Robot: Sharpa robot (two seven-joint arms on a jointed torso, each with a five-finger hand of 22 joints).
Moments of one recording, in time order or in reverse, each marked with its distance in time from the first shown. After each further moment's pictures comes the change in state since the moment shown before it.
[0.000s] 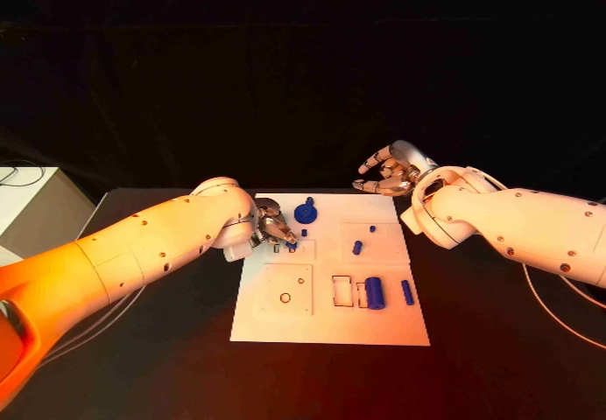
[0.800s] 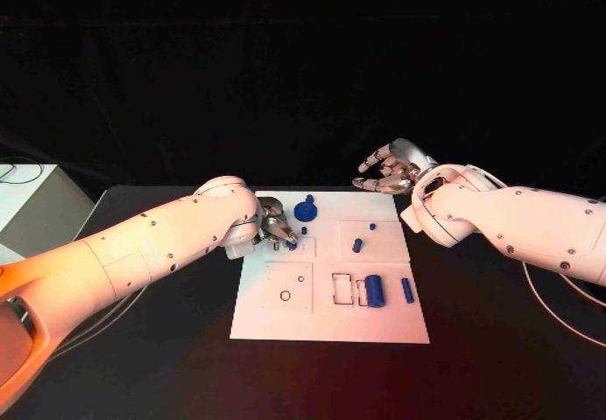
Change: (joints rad) left arm 0.000 0.021 -0.005 -0.012 -0.066 0.020 -0.008; left_hand -0.012 -0.012 -0.003 -0.004 0.023 0.012 -0.012 -0.003 0.001 0.014 -0.007 0.005 0.010 0.003 -0.004 0.000 0.000 0.000 0.003 -0.003 0.004 0.000; right arm -0.001 0.000 0.000 0.000 0.001 0.002 -0.002; right_hand -0.005 0.005 -0.003 0.003 0.000 0.000 0.000 0.004 0.001 0.000 0.000 0.000 0.000 0.000 0.000 0.000 0.000 0.000 0.000 0.000 0.000 0.001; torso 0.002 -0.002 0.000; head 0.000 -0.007
